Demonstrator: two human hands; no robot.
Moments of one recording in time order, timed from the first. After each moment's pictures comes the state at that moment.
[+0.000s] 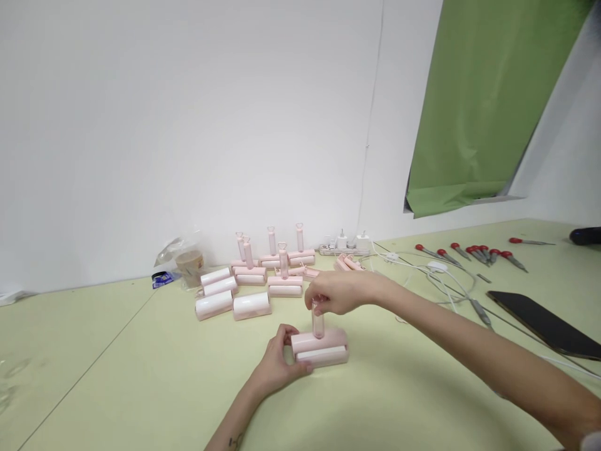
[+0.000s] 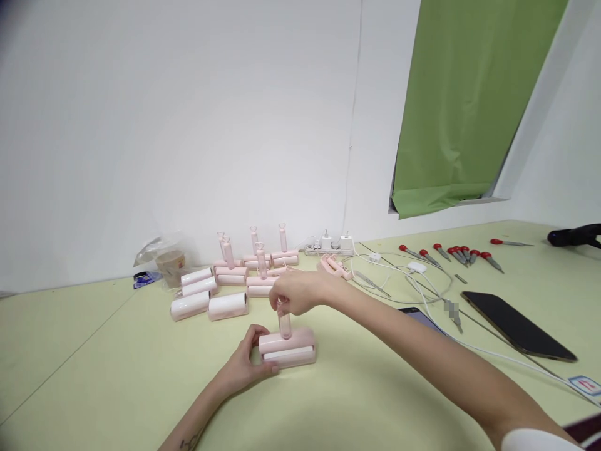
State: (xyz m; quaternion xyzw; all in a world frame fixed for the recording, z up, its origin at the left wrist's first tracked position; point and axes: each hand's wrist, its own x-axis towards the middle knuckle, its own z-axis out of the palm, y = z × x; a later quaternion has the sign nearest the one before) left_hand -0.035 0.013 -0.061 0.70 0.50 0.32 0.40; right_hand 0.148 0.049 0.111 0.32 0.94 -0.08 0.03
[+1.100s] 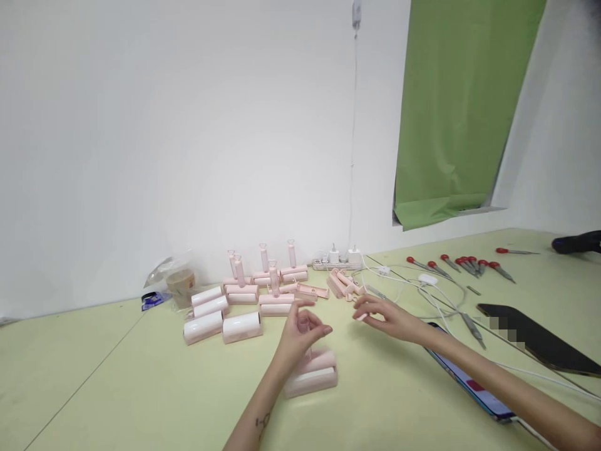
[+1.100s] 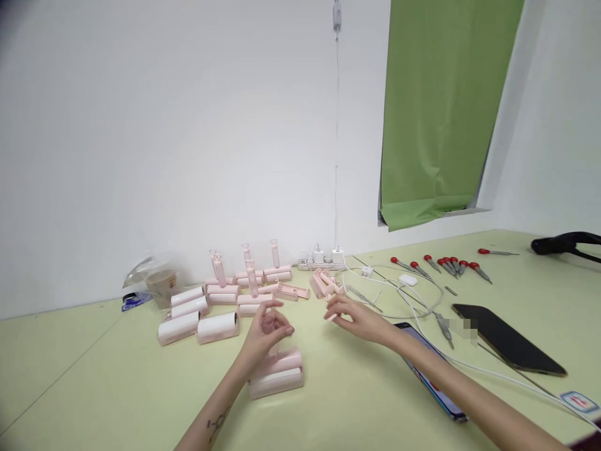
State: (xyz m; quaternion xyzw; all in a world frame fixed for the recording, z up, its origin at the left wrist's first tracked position) left_hand 0.041 0.049 -0.003 0.62 0.34 0.51 0.49; right_hand 0.276 0.065 0.013 0.42 0.87 -0.13 -0.23
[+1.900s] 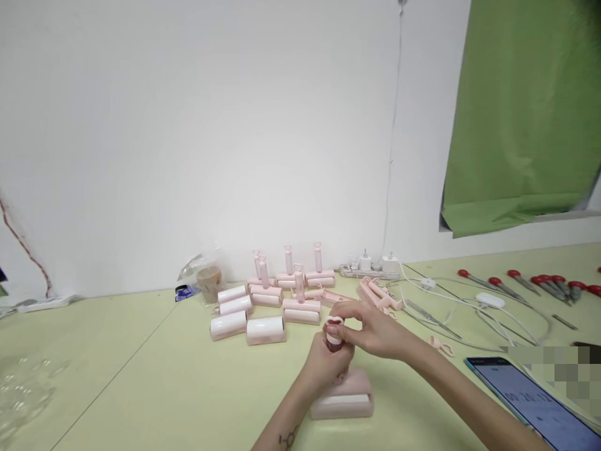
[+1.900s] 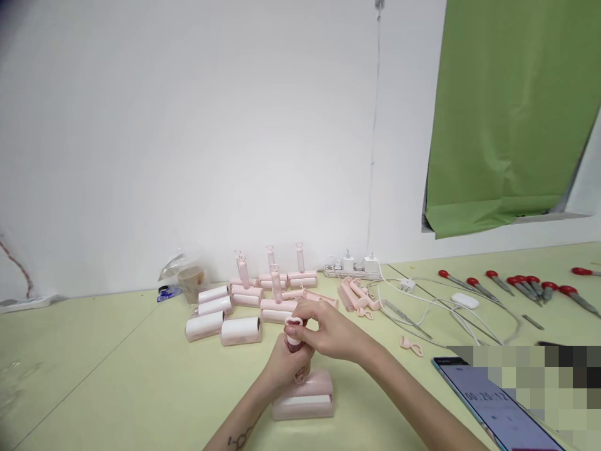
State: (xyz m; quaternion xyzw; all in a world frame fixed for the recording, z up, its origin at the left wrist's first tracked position) left_hand 0.047 0.052 -0.012 0.57 0.39 0.47 0.55; right_hand 0.166 0.054 0.069 0.29 0.88 -0.23 -0.30
